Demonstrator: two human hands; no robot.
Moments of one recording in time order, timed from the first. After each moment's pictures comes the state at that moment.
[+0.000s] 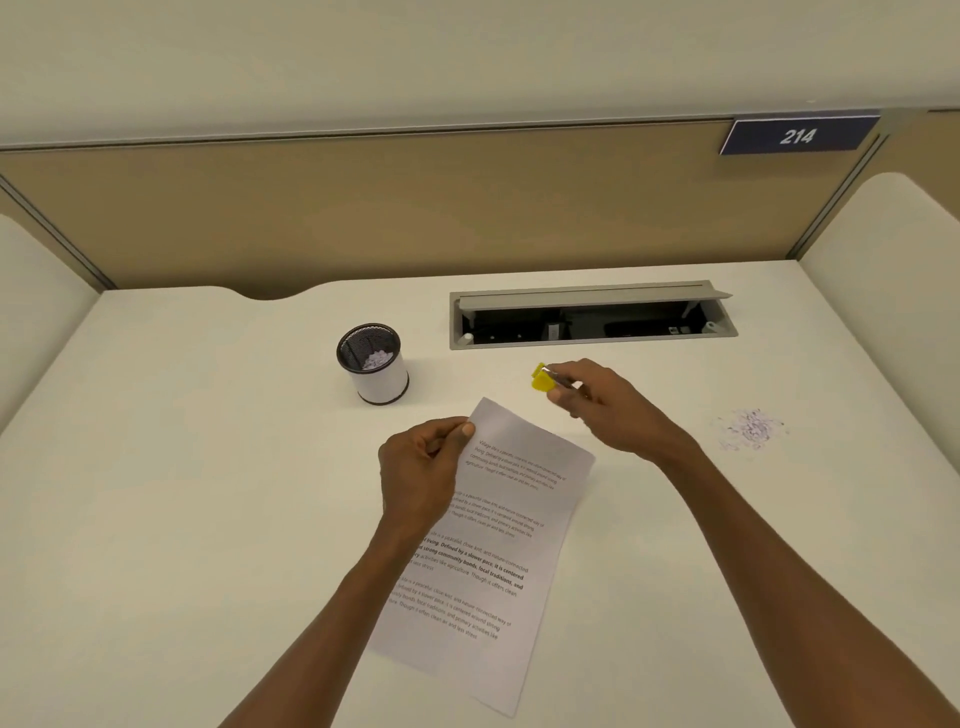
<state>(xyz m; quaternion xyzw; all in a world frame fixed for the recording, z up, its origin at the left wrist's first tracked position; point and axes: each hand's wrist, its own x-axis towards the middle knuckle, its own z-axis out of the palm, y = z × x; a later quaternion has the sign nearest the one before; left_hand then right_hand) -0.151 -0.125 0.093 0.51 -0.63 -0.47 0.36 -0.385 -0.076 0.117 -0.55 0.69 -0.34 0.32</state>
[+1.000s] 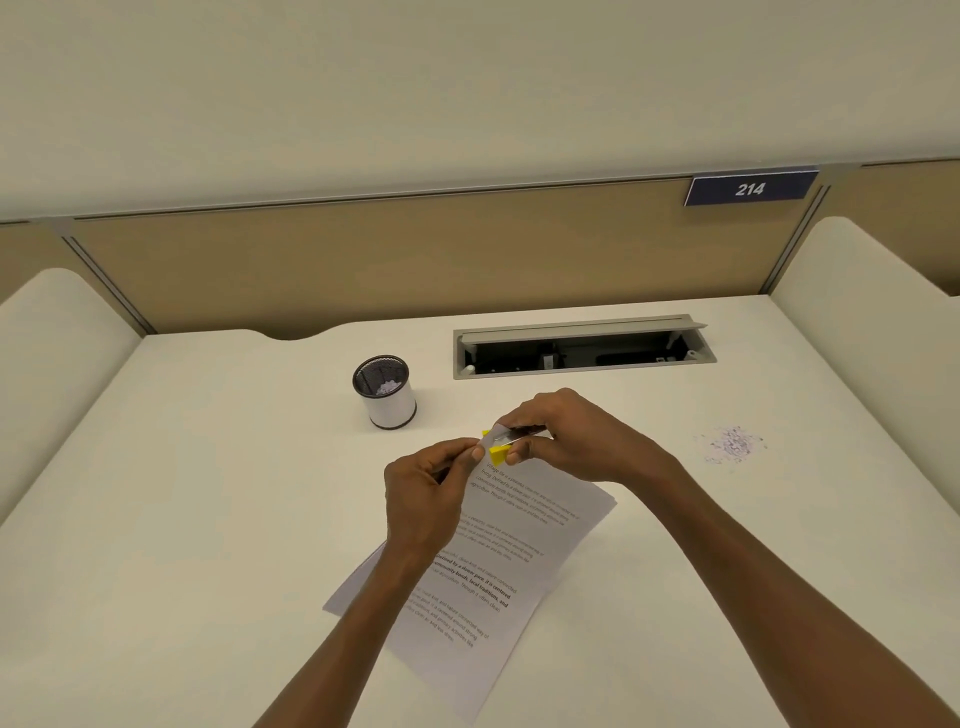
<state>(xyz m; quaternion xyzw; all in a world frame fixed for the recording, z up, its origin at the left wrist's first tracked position) -0.138 -0.080 0.135 0.42 -0.69 -0.42 0.42 -0.325 -0.039 0.192 -0.69 0.64 -0.22 0.26</state>
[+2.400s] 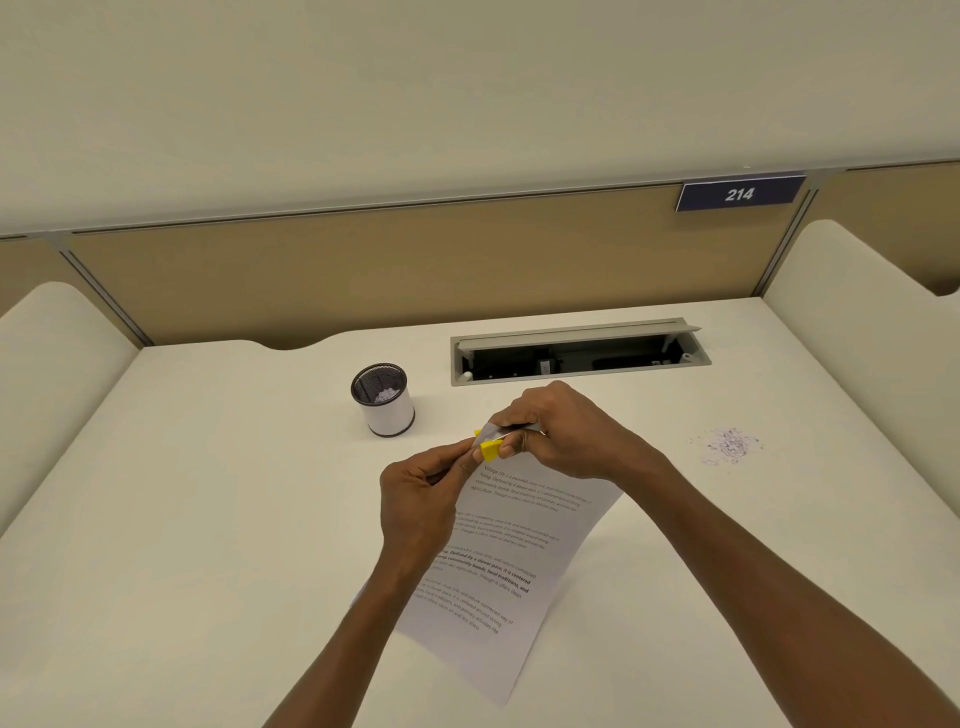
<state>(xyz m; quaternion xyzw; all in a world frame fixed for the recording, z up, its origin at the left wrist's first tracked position) -0.135 -0.079 0.143 0.41 -0.63 -0.50 0.43 -0.322 -0.045 0.196 -0.72 0.62 -0.25 0.19</state>
